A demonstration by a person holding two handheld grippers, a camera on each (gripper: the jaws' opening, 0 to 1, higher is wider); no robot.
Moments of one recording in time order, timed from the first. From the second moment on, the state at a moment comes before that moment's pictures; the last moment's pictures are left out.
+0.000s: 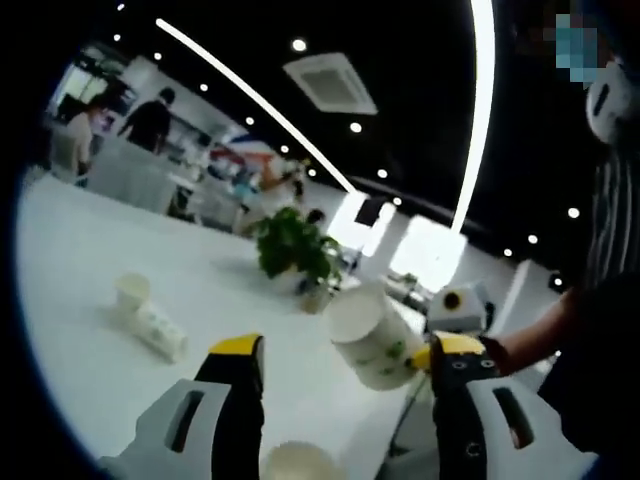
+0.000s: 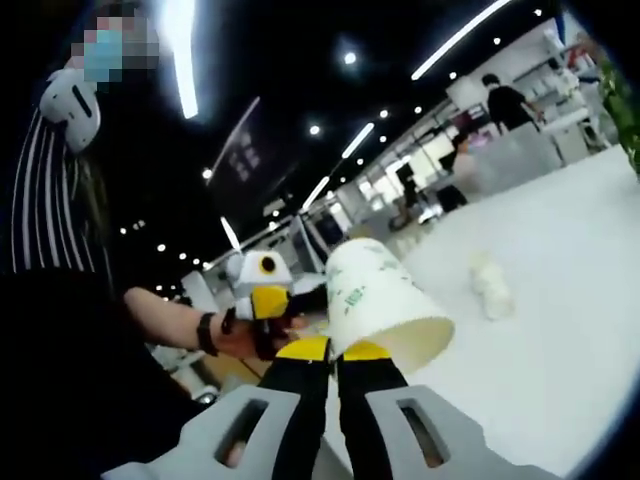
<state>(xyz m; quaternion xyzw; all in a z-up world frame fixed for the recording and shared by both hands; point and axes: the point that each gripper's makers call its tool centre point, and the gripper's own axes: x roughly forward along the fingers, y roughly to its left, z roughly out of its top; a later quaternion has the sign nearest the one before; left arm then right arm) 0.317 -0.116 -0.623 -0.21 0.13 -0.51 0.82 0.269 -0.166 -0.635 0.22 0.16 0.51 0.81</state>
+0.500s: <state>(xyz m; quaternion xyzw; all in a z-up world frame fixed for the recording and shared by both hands) 0.333 -0.092 -0.631 -0.15 0.12 -0.48 0.86 0.272 -0.171 -0.636 0.22 0.16 0.50 0.82</state>
